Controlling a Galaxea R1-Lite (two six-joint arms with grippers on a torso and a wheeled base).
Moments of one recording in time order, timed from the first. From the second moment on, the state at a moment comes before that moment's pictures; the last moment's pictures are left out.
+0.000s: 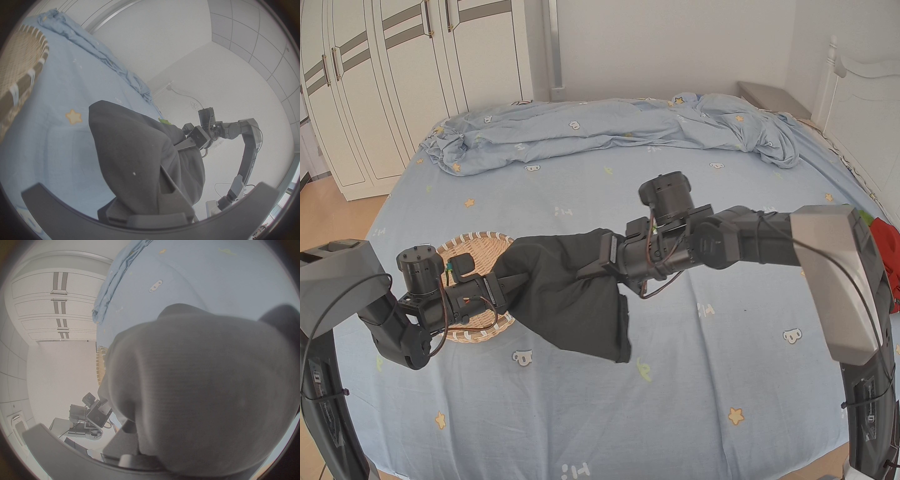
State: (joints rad) left arm -0.12 2.19 -0.74 -1.28 -0.67 -0.52; right arm 0.57 2.41 -1.98 0.21 0.58 0.72
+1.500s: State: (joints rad) left arm -0.03 2.14 -0.71 -1.35 -0.84 -0.49; right arm 0.63 2.40 -2.00 0.14 0.59 0.74
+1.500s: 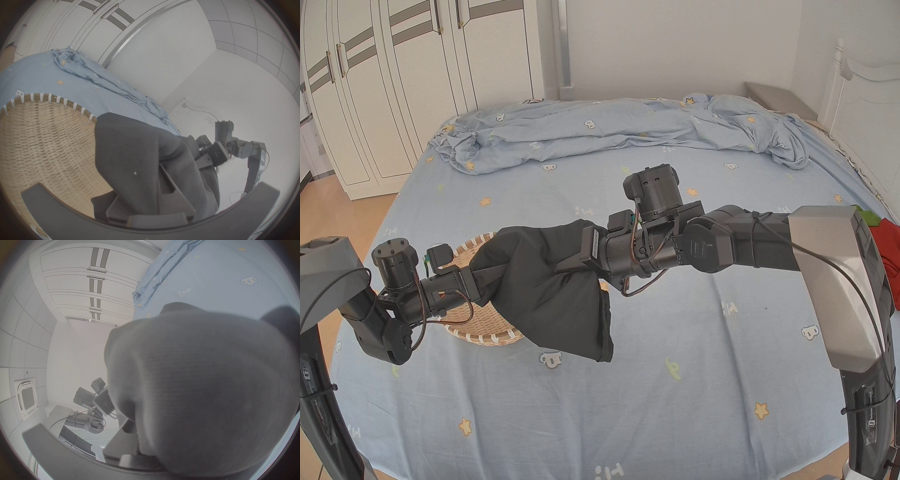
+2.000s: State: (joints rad) left arm -0.03 2.24 -0.79 -1.36 -0.84 -0.49; right arm 0.62 2.45 -2.00 0.03 0.58 0.78
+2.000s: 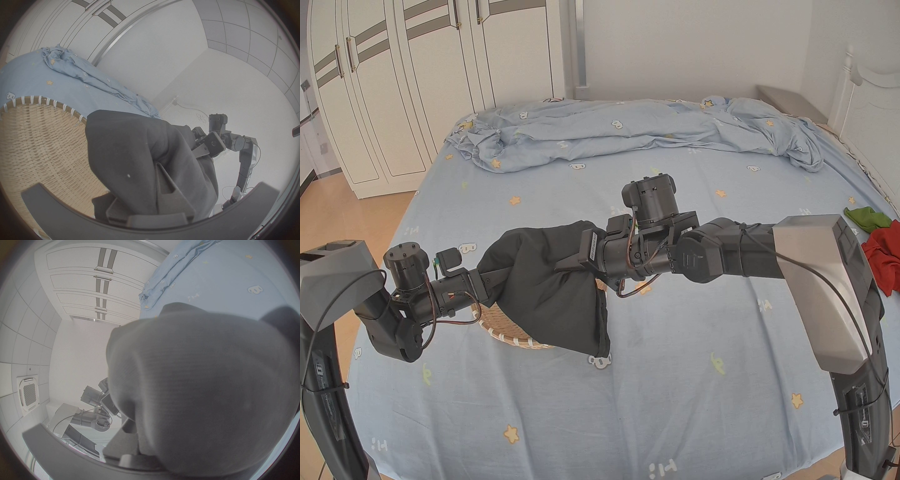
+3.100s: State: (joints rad) left arm -0.05 2.42 -0.89 -1.51 -0.88 -0.50; right arm 0.56 2.54 -2.00 -0.11 0.52 0.85
